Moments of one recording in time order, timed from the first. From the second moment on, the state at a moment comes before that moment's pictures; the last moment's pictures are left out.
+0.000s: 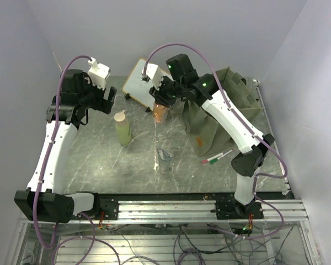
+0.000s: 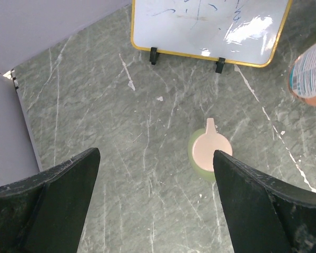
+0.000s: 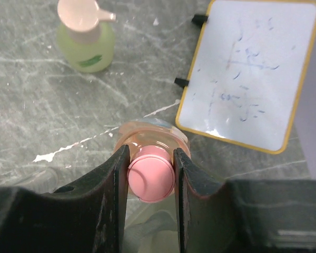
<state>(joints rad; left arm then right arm) -0.09 1.24 1.39 -0.65 0.20 0.32 0.74 1.91 2.19 -0.96 -0.19 -0.50</state>
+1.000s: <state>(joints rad) -0.13 1.27 1.35 -0.61 0.31 0.34 0.63 1.62 2.45 -1.02 -0.11 -0.53</state>
